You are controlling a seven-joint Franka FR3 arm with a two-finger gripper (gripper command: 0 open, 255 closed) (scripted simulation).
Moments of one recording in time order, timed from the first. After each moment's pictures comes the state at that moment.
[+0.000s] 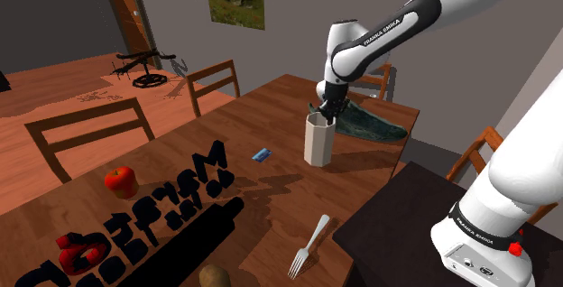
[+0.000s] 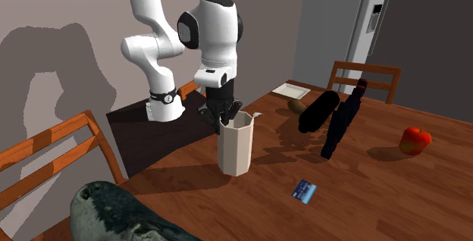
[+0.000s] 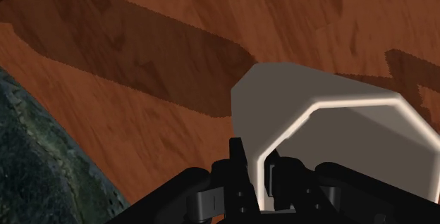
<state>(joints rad) -0.04 -0.05 0.07 -2.38 -0.03 2.32 0.19</state>
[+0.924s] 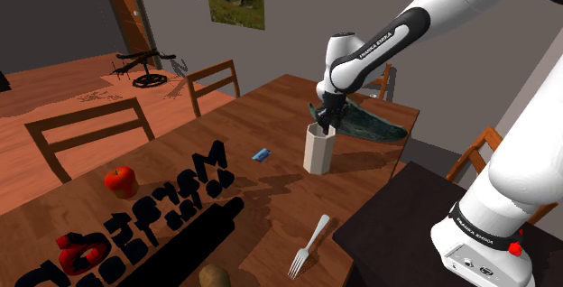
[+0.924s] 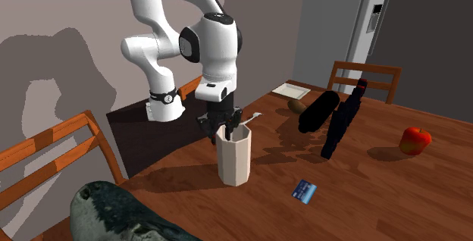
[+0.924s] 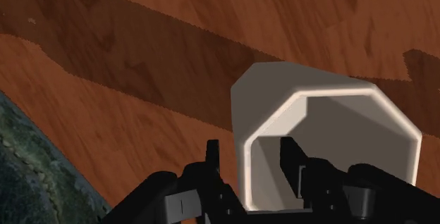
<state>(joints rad) -0.04 0.02 0.07 -2.41 -0.04 2.41 0.20</state>
